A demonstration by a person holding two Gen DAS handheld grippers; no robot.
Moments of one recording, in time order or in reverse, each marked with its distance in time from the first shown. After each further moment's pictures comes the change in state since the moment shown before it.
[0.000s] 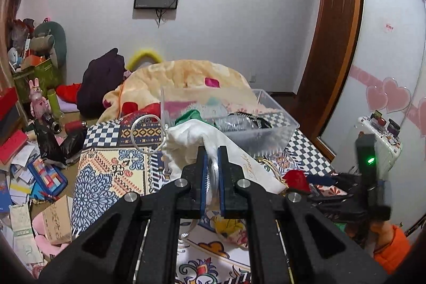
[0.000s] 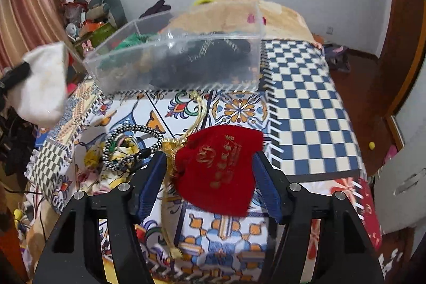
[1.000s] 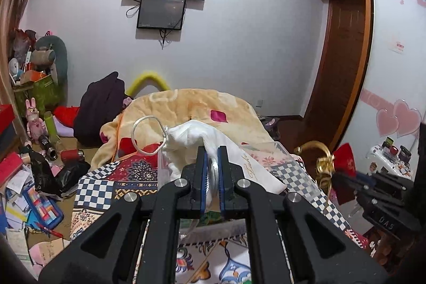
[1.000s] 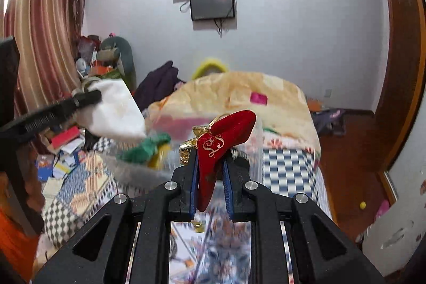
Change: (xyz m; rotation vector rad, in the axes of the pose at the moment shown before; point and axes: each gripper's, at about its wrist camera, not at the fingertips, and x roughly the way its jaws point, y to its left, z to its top) left arm 0.065 0.012 0.076 -0.021 -0.108 0.029; right arm -0.065 0.015 0.092 -0.080 -0.358 -0.015
